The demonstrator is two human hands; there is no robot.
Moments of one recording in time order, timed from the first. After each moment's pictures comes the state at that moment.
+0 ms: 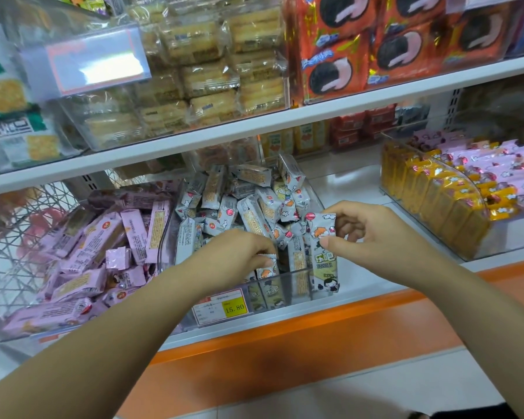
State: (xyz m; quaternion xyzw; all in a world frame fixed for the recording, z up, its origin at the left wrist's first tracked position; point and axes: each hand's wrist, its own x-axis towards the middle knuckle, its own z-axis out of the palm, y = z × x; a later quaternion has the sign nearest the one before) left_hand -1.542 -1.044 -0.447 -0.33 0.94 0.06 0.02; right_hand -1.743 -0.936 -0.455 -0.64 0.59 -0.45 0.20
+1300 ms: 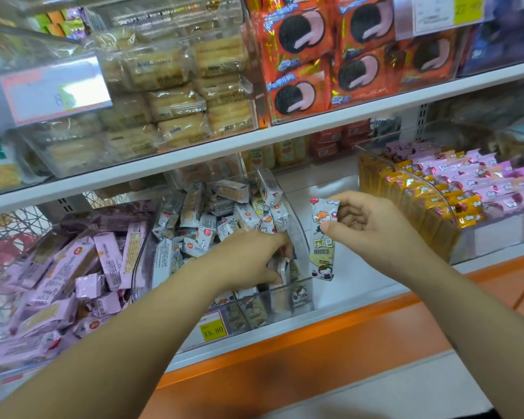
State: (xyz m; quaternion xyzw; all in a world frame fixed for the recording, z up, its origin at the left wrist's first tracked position) left_hand -1.598 -1.045 -0.436 -0.28 0.96 0.02 0.05; right_hand -1.764 -0.932 -0.443 -0.58 0.58 -0.55 0.18
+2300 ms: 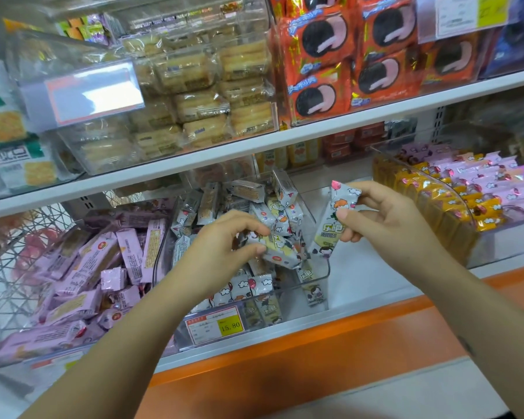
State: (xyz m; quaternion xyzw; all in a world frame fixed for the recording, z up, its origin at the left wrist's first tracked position) left_hand -1.539 -1.027 -0.420 -0.33 0.88 0.23 -0.25; right_hand -1.755 -0.933 -0.438 -0.53 0.52 -0.62 0.25
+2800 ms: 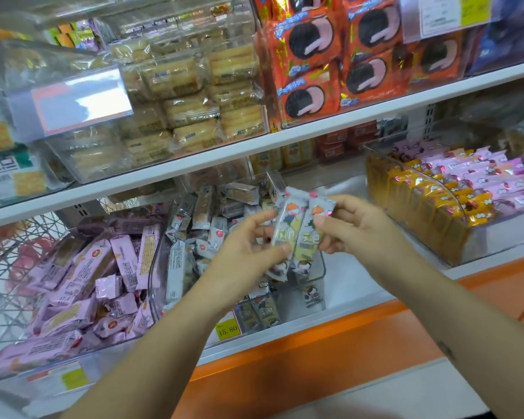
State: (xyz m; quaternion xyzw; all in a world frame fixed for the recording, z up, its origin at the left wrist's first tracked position) left_hand -1.570 -1.009 -0.430 -0.34 0.72 0.53 -0.29; right_hand -1.741 -0.943 -0.447 -0.47 0.52 -0.63 0.33
